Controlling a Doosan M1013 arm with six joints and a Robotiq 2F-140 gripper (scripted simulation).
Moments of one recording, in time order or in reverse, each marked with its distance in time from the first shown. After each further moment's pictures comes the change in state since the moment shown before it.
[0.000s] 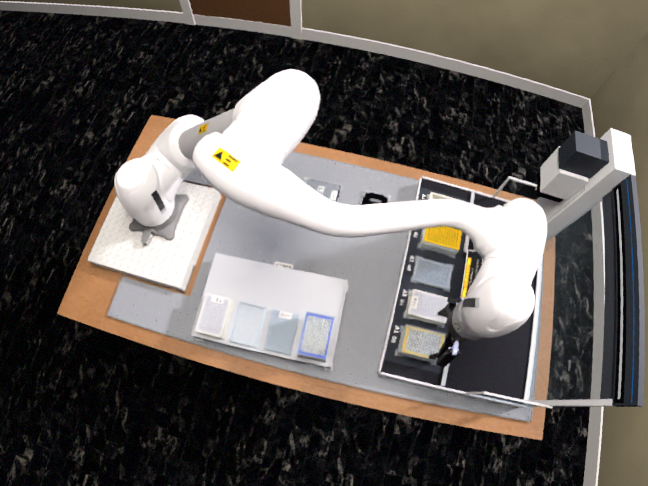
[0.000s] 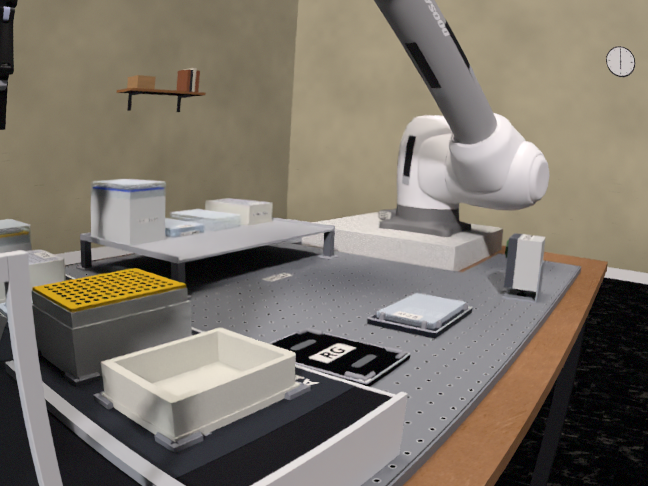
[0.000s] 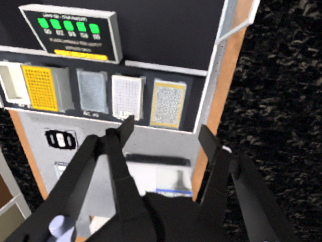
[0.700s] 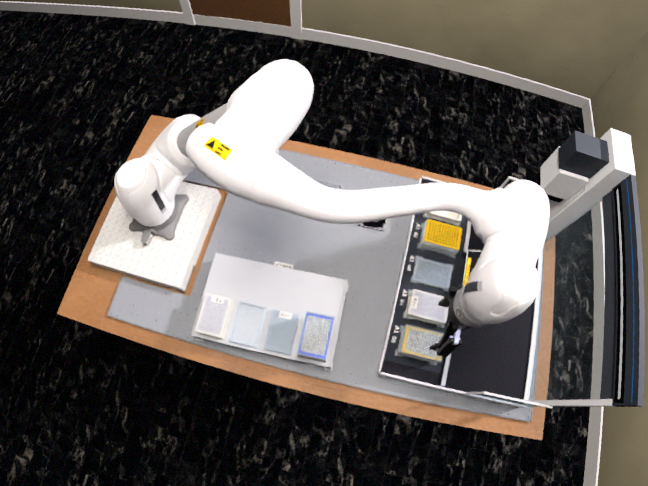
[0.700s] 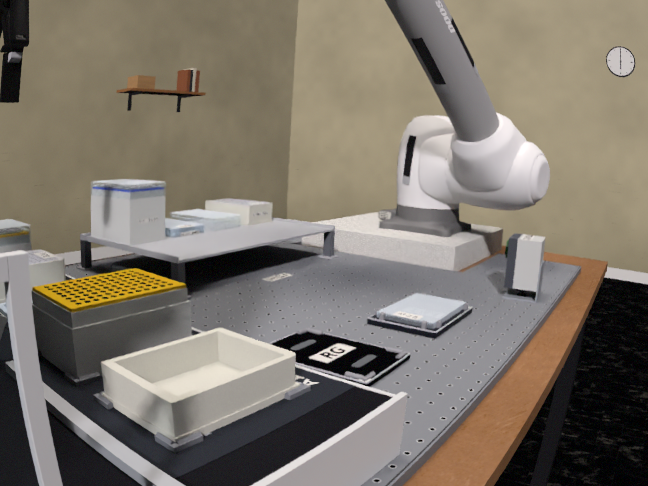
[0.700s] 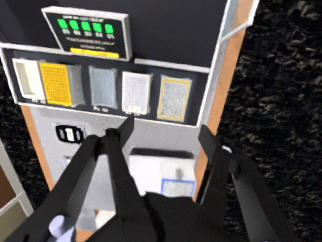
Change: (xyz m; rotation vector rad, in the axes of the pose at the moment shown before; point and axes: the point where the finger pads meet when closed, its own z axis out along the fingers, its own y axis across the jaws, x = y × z) arm -0.012 -0.018 -0.036 0.000 0.001 0.000
